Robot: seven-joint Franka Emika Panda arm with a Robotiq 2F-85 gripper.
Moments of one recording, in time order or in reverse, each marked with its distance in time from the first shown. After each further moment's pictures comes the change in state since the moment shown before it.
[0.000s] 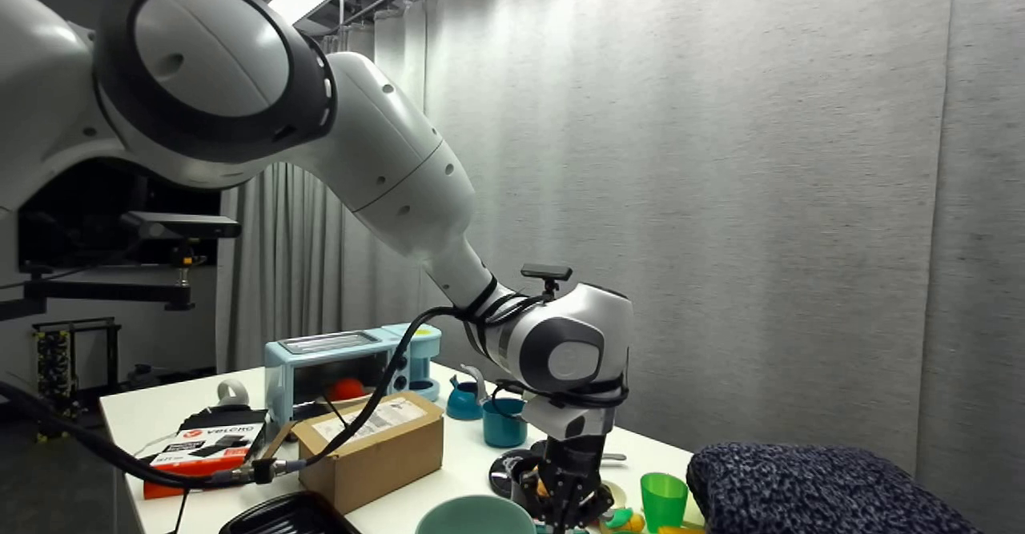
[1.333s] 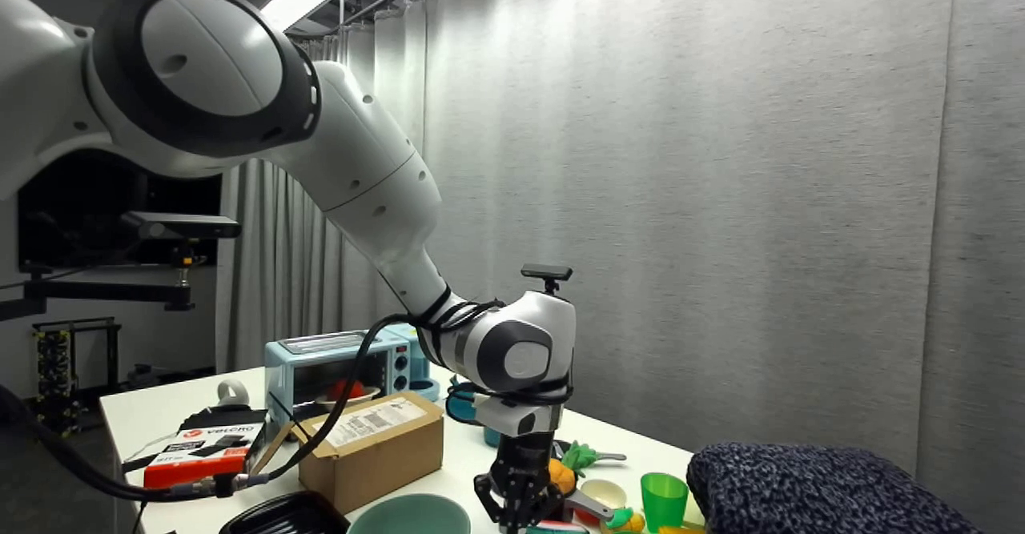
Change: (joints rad) arm 0.087 -0.035 0.027 -0.098 -0.101 0.035 0.032
